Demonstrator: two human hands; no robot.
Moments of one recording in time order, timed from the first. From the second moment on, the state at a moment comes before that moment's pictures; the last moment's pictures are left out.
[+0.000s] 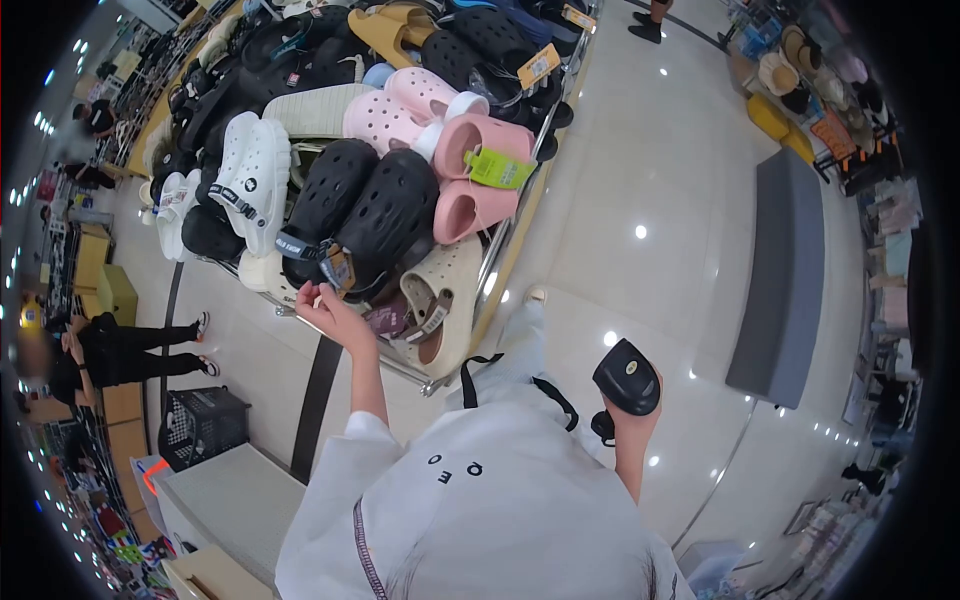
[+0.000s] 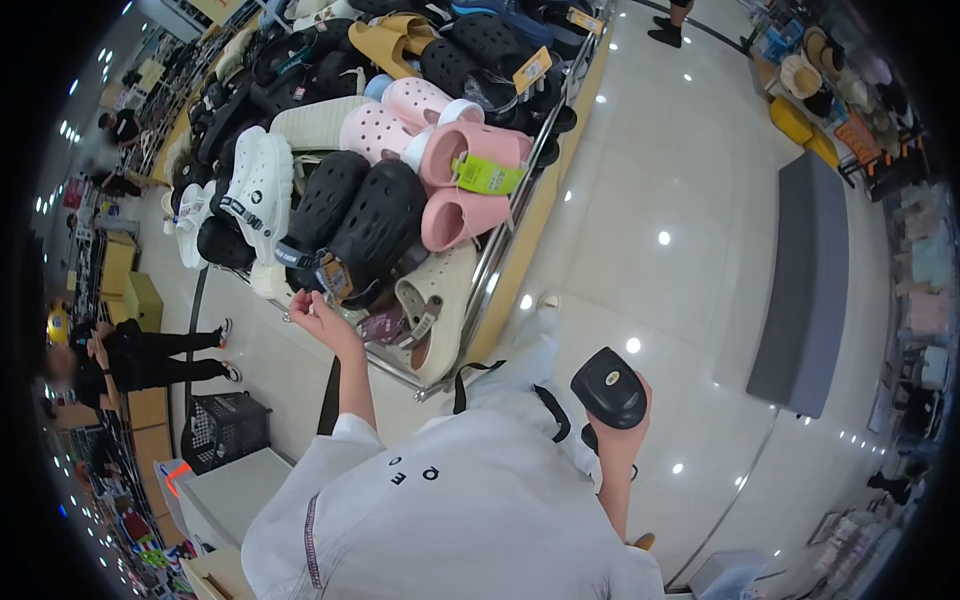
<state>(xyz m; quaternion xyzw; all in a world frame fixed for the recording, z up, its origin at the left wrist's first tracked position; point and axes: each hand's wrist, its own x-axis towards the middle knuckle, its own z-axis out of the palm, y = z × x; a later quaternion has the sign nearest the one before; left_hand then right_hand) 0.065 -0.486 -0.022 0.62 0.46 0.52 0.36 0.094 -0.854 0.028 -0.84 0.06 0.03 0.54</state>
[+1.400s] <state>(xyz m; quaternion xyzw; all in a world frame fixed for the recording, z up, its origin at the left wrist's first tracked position) 0.395 -0.651 -0.130 0.07 0.52 0.60 0.60 0.562 -0.820 0.025 -0.73 -0.36 0.26 0.51</state>
